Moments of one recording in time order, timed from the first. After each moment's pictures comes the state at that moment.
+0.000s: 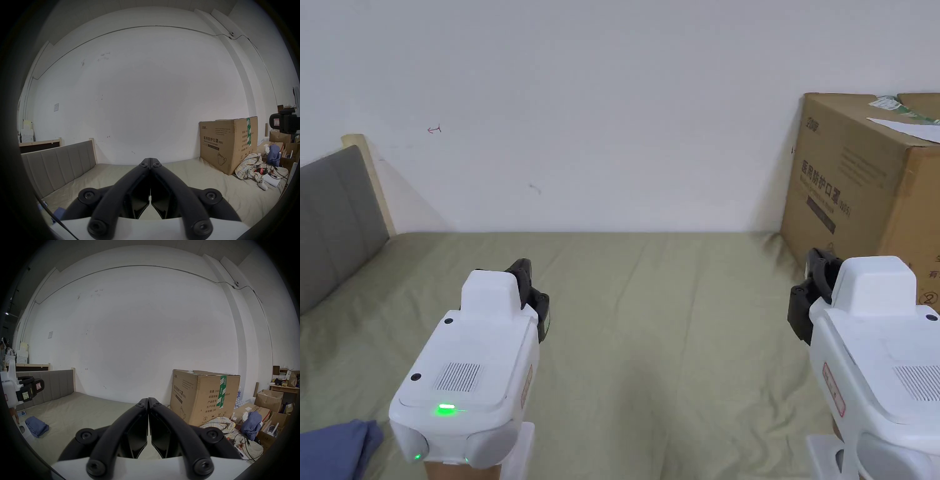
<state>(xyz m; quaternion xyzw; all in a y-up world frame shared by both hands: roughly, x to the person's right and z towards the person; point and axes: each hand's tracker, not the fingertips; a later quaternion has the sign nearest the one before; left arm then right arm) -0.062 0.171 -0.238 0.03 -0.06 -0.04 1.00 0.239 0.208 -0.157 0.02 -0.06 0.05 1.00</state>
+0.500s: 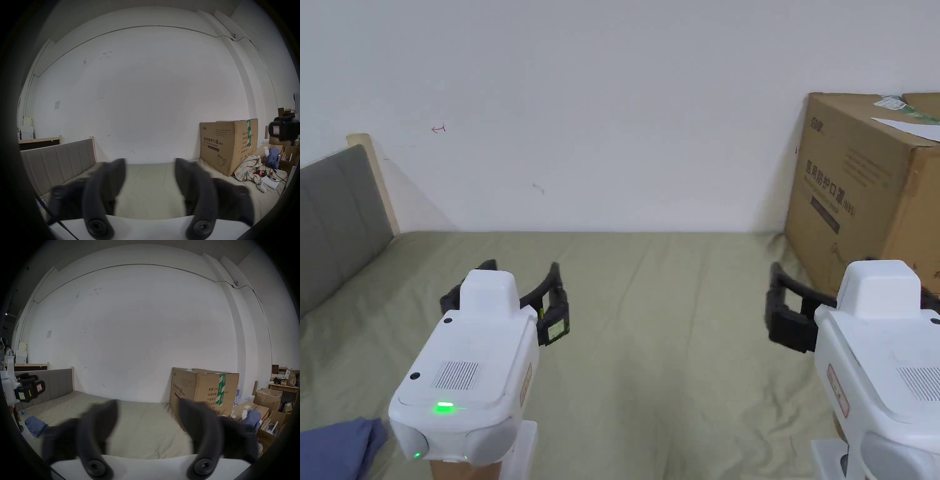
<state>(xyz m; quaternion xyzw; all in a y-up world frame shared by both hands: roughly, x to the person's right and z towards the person) -0.070 0.171 -0.240 0.03 -0.06 -0.03 1.00 0.242 0.204 -0.159 0.01 -0.06 0.04 1.00</state>
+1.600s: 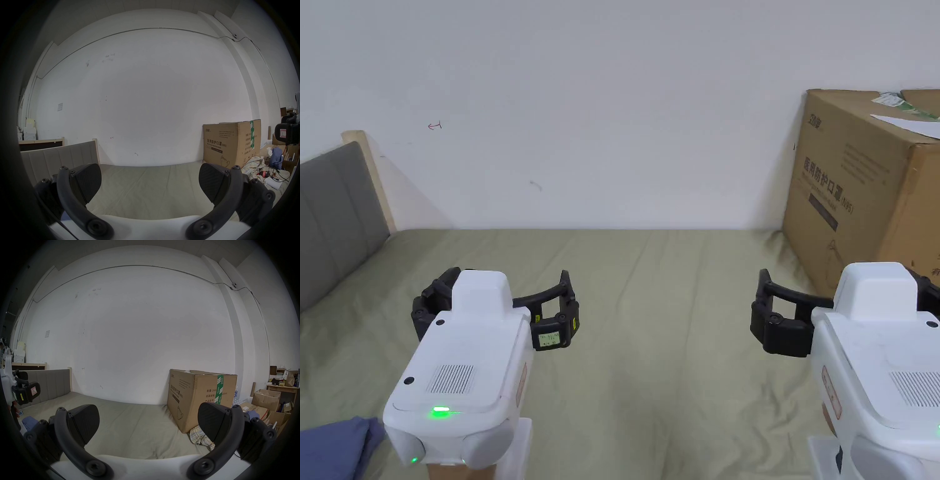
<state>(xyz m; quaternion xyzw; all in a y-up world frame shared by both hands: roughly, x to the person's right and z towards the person) -0.069 0.169 -0.241 0.04 -0.04 -0.03 1.00 0.237 0.200 -0.160 0.02 -0.08 0.05 1.00</state>
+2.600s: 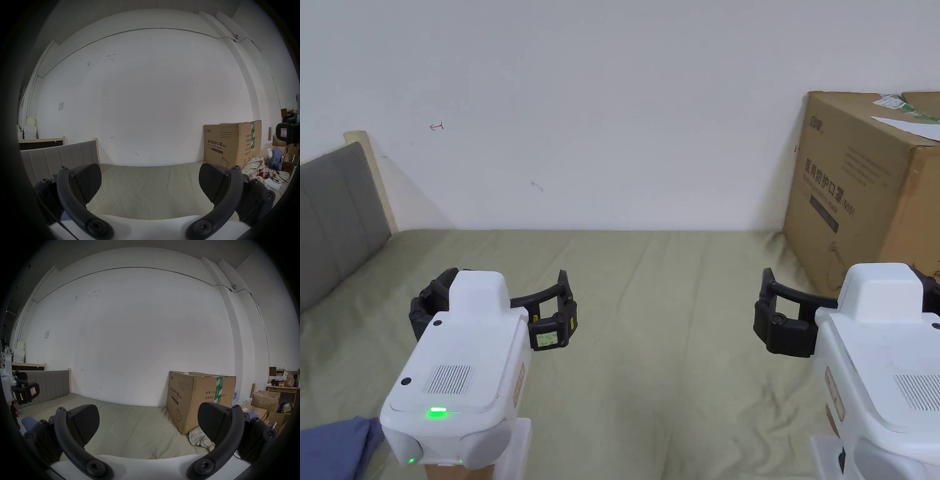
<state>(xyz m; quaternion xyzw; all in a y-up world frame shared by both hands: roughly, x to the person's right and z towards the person) -0.072 0.169 -0.240 0.05 -0.04 -0.03 1.00 0.238 0.201 -0.158 0.03 -0.08 0.05 1.00</state>
